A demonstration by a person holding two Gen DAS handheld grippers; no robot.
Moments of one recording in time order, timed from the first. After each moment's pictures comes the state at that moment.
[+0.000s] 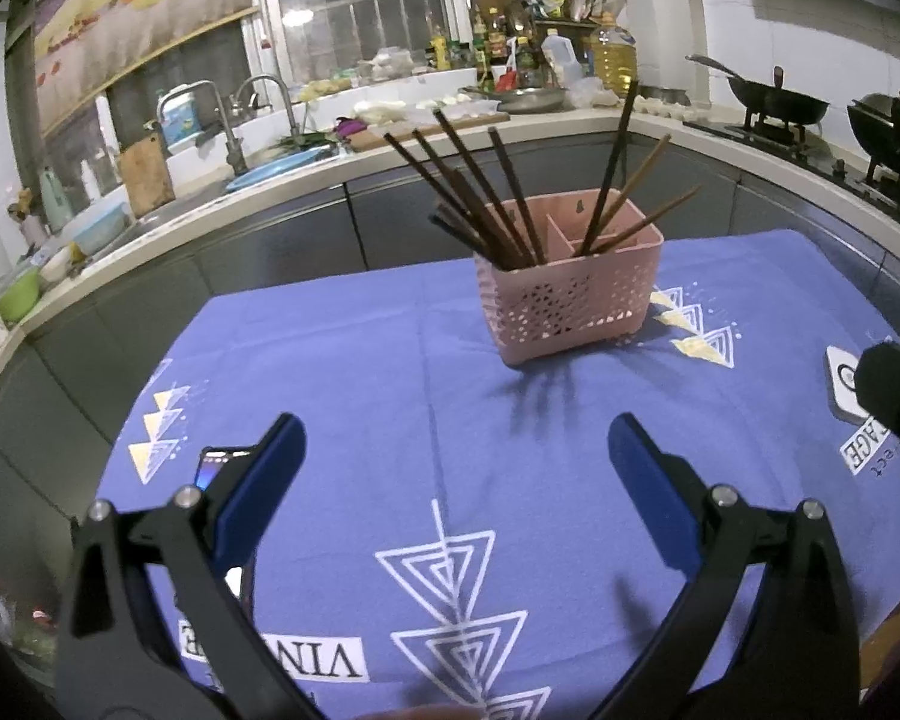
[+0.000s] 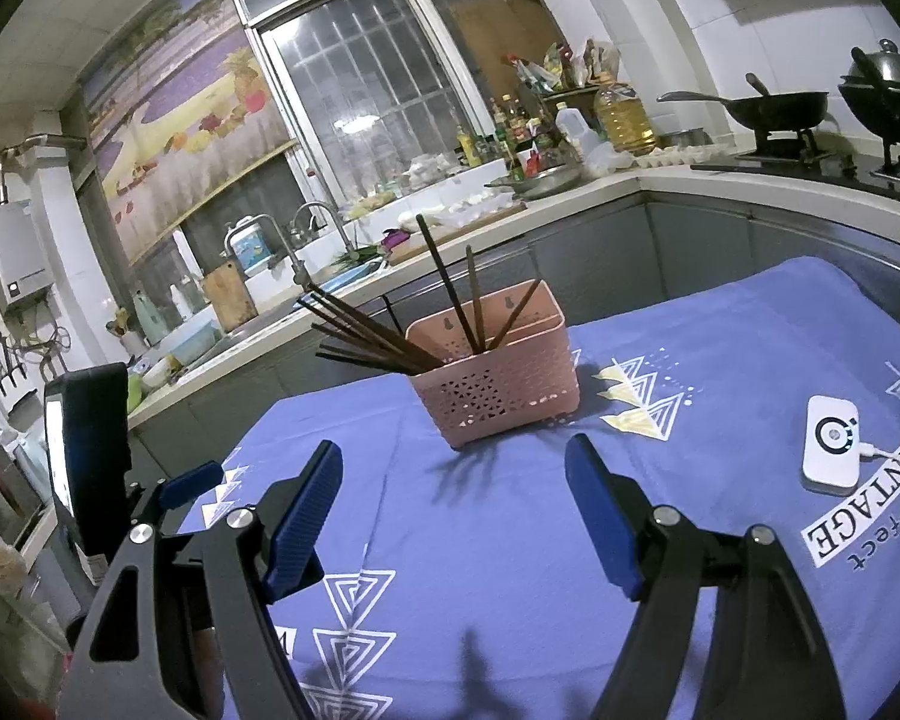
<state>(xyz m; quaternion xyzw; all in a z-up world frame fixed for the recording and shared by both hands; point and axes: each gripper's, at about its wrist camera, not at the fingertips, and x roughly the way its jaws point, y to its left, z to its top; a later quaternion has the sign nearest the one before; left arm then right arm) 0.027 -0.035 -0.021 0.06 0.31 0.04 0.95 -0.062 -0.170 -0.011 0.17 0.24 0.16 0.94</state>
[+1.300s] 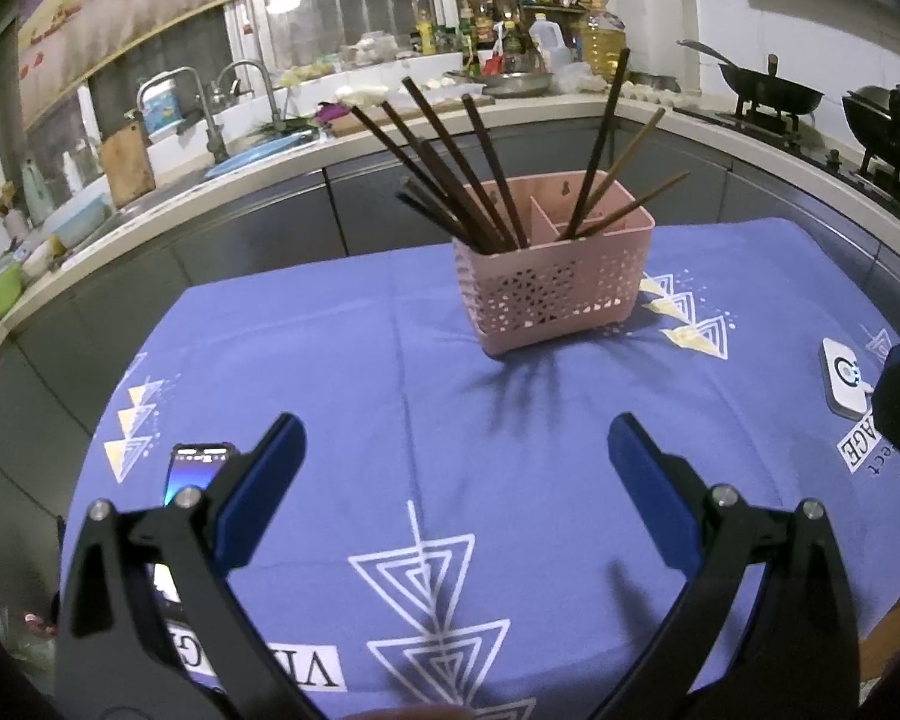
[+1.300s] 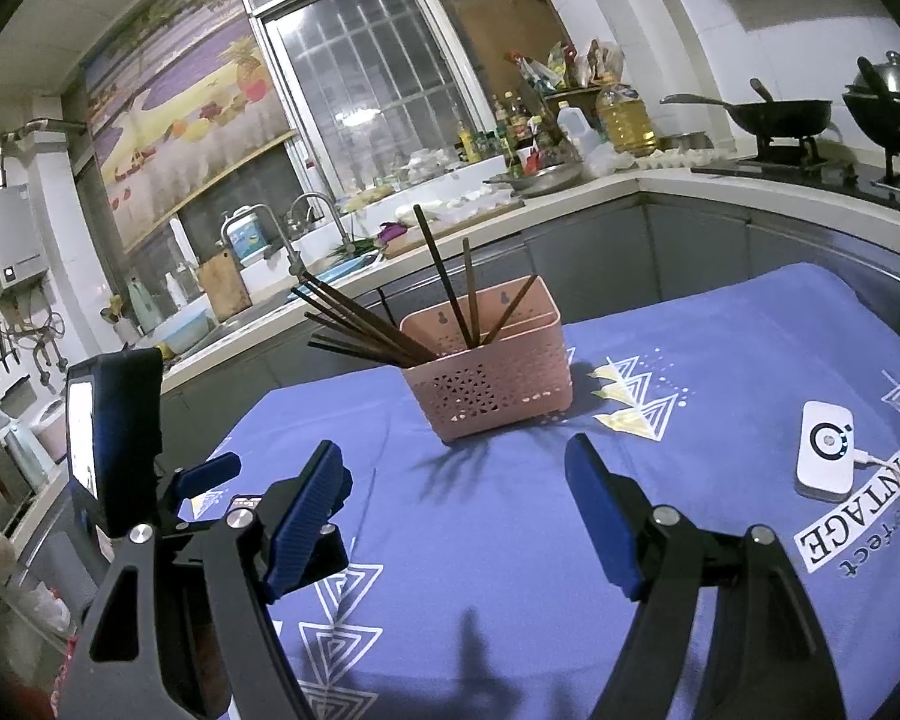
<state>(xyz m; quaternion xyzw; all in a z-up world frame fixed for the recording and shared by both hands) 0.046 -0.037 -0.029 0.06 0.33 0.02 0.94 -0.027 -0.188 -0.007 0.16 0.25 0.16 0.94</state>
